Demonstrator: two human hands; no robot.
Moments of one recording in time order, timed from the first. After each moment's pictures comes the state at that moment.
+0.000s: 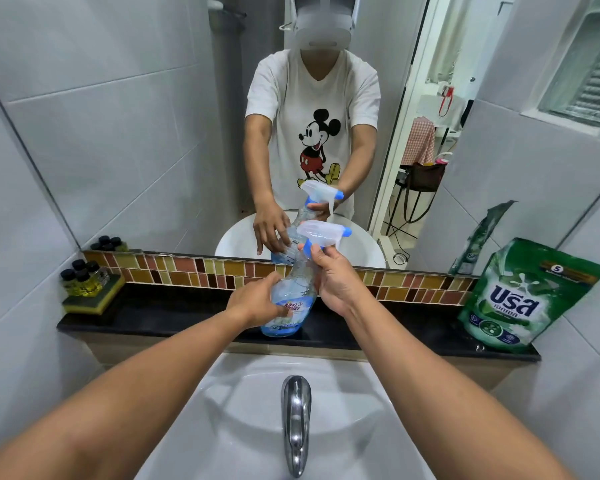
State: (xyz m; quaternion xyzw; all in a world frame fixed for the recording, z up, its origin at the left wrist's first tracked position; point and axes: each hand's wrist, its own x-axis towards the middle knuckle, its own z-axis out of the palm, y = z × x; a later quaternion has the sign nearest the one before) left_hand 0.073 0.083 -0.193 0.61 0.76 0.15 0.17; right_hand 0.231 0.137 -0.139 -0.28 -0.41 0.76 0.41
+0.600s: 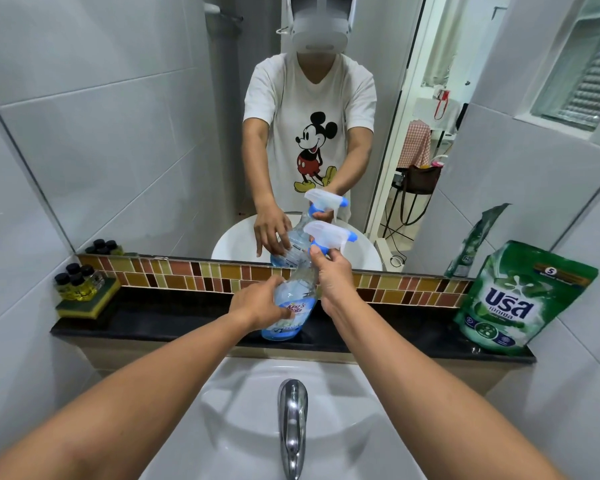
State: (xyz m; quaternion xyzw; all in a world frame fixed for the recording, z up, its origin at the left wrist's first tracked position) left_hand 0.086 0.086 -0.187 0.61 0.77 0.14 0.14; right_hand 0.225 0.134 -0.133 -0.43 -0.41 0.65 0.47
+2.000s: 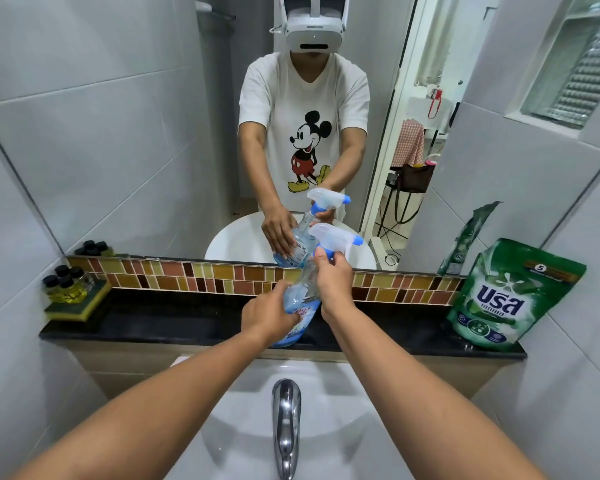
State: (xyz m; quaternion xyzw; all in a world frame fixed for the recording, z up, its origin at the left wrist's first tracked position) left_hand 0.129 0.074 -0.195 0.58 0.78 0.20 0.10; right_hand 0.234 0.134 -0.141 -0.50 -0.45 0.55 0.49
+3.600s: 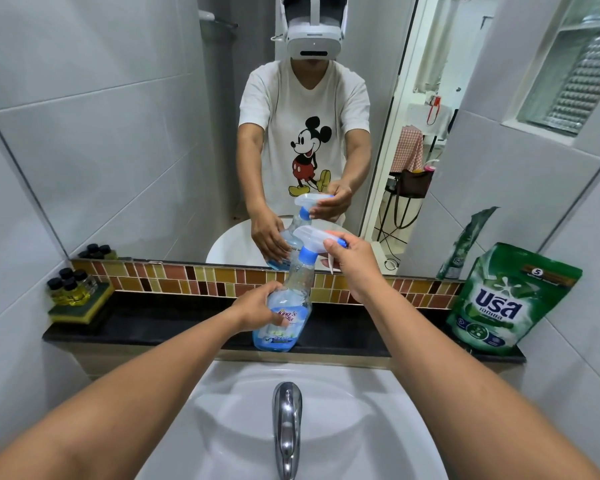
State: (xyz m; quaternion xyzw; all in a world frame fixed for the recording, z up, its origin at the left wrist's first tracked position) left_hand 0.075 0.091 -0.195 0.57 0.70 0.24 0.37; right_hand 0.269 0.156 -0.102 -0.42 -0.56 0.56 0.44
